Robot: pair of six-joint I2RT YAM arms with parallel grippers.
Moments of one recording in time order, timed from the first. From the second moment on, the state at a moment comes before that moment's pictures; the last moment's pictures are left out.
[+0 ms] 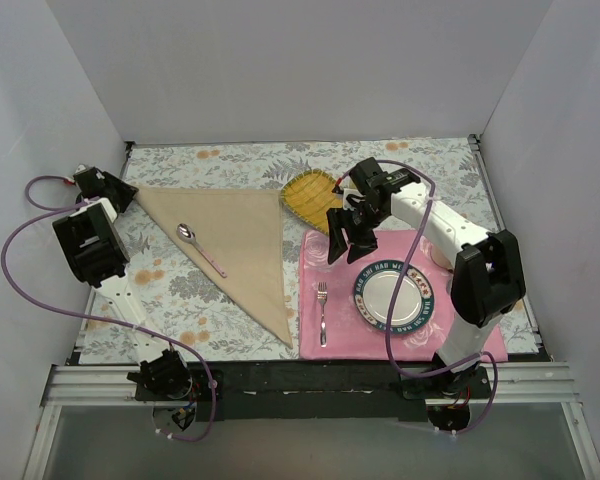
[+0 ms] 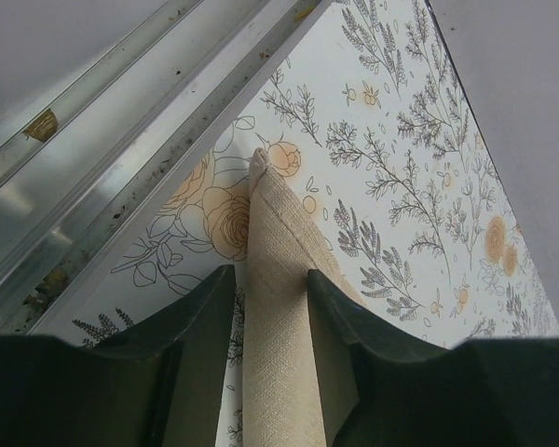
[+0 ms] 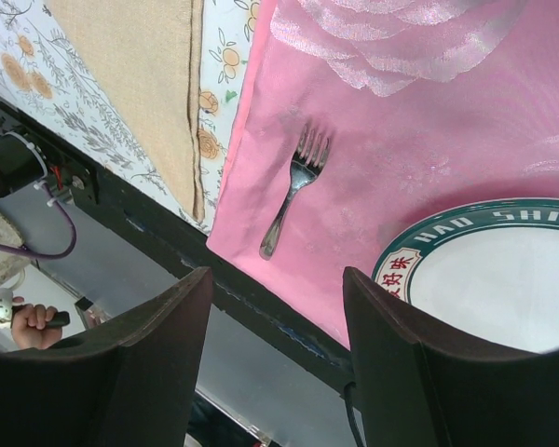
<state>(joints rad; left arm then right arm) 0.49 2.27 1.55 0.13 0.24 -0.65 0.52 1.74 1.46 -1.03 -0.50 0.27</state>
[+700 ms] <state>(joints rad) 0.48 2.31 1.59 0.15 0.24 -0.65 0.52 1.76 1.49 -1.07 -0.50 0.28</state>
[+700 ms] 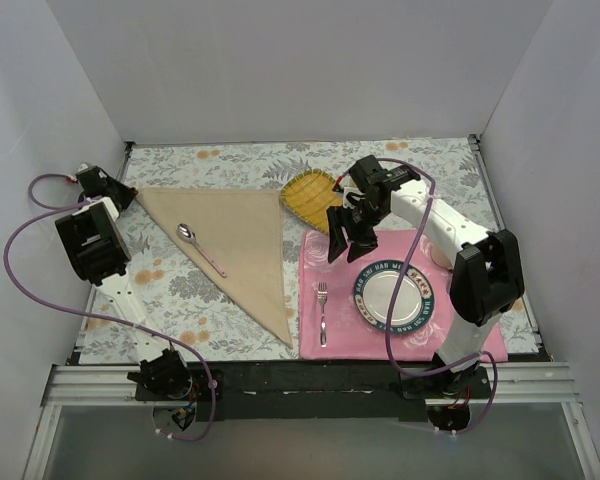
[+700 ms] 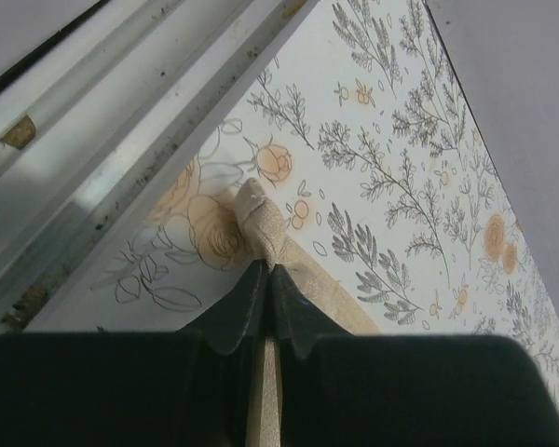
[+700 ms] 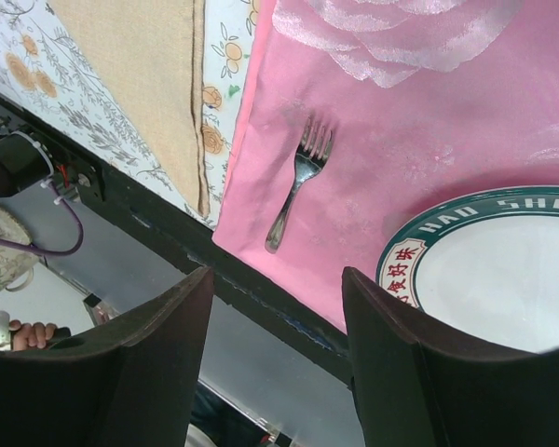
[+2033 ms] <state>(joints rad) 0.27 1.55 1.00 -0.03 0.23 -0.69 0.52 1.44 1.29 -1.05 -0.55 0.27</state>
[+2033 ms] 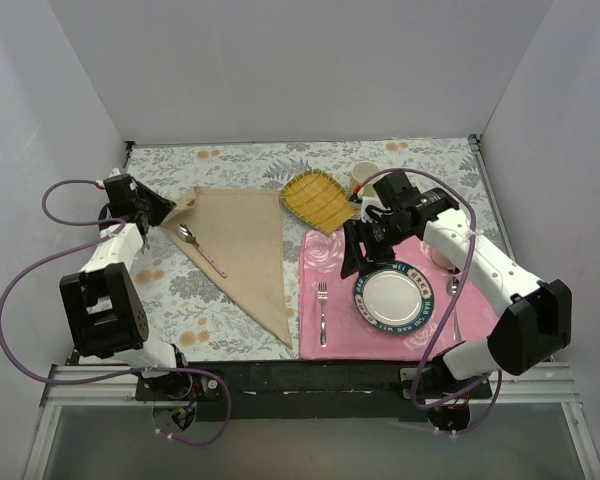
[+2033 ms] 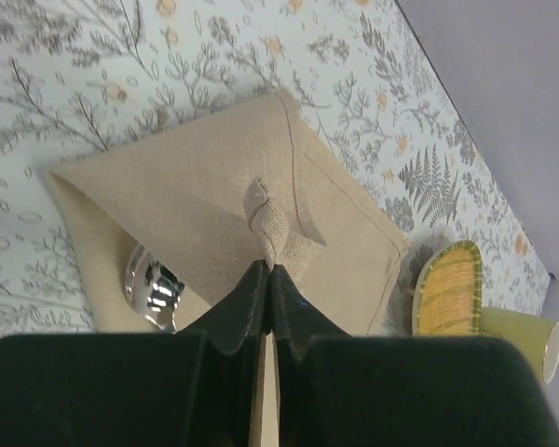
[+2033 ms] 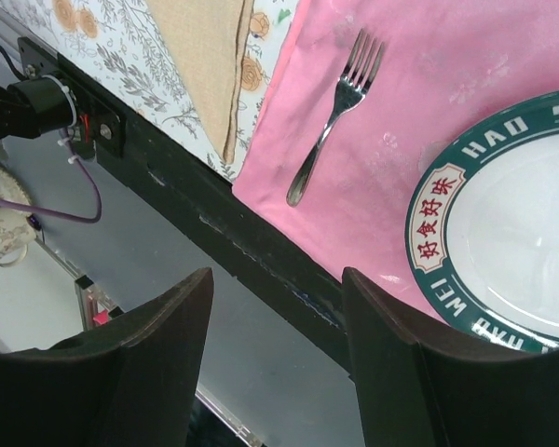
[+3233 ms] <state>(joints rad) 0.10 1.36 0.72 -0.13 0.28 -0.82 0.52 1.30 1.18 -1.03 -0.58 0.28</state>
